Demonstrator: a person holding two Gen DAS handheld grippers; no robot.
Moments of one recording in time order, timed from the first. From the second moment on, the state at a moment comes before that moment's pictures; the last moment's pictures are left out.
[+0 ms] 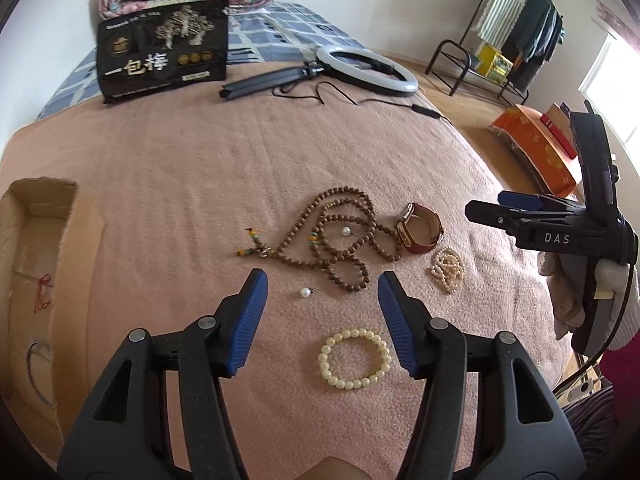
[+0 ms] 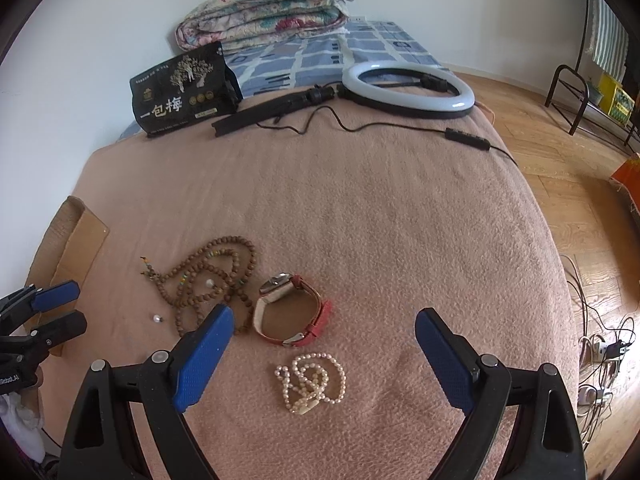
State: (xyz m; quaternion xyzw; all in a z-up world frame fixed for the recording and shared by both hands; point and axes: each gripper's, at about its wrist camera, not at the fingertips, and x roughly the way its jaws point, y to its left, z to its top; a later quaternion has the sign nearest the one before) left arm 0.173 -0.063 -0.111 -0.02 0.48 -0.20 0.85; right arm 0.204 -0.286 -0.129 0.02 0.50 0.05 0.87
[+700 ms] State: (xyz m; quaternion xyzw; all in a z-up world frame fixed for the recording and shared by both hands) left arm 0.223 -0.126 -0.180 0.08 0.52 -0.21 0.82; right arm 0.234 -0.298 -0.164 0.04 0.53 0.07 0.85
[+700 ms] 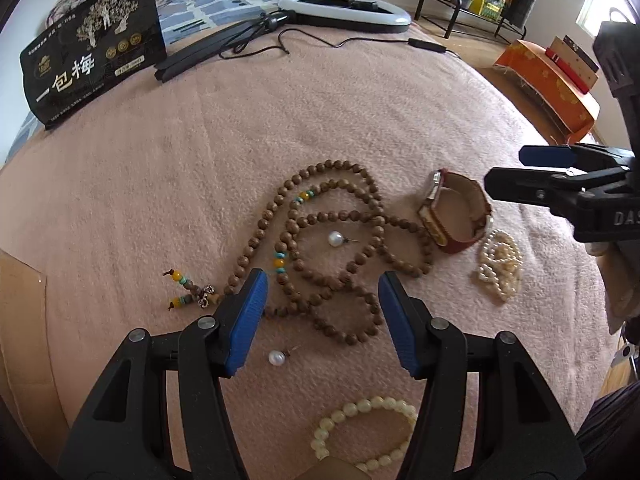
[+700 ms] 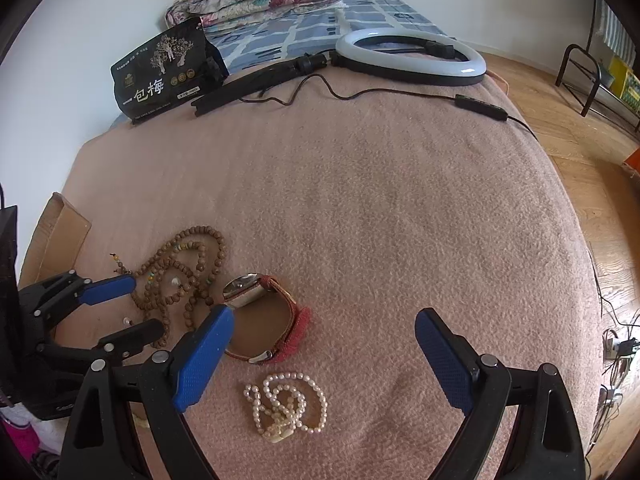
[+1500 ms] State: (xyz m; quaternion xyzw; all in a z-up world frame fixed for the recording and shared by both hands) left arm 0.241 -0.118 -0.193 0.08 0.52 -0.21 0.83; right arm 0.248 -0.287 -0.189 0.05 0.55 0.09 0.83
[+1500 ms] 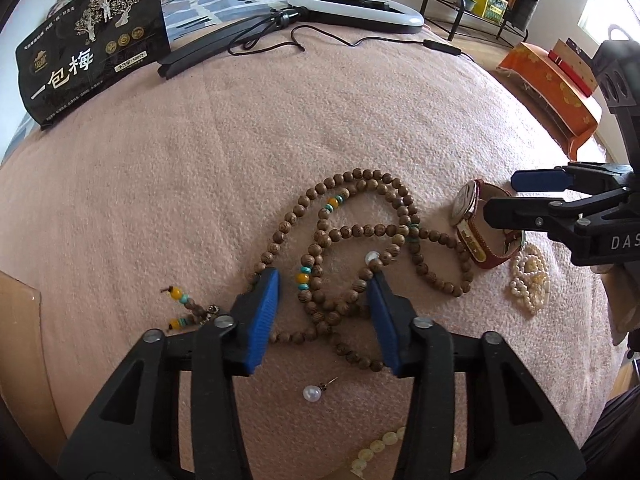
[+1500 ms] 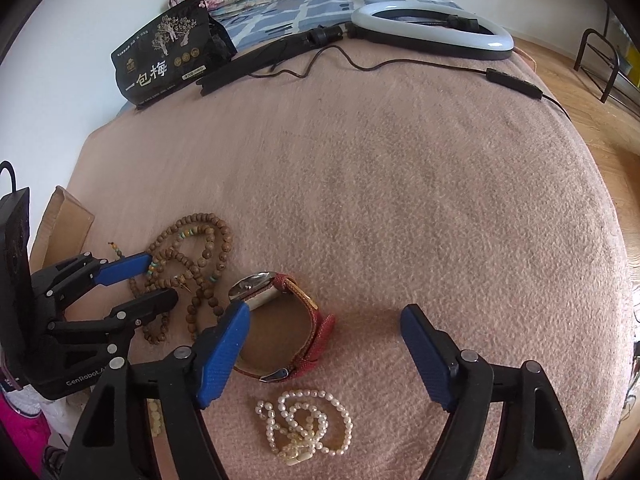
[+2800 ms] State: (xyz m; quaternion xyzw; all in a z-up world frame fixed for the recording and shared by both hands) left arm 0.220 -0.088 -0.108 0.00 0.45 -0.20 0.87; right arm 0.223 -0.271 -0.131 0.02 0.49 0.09 0.87
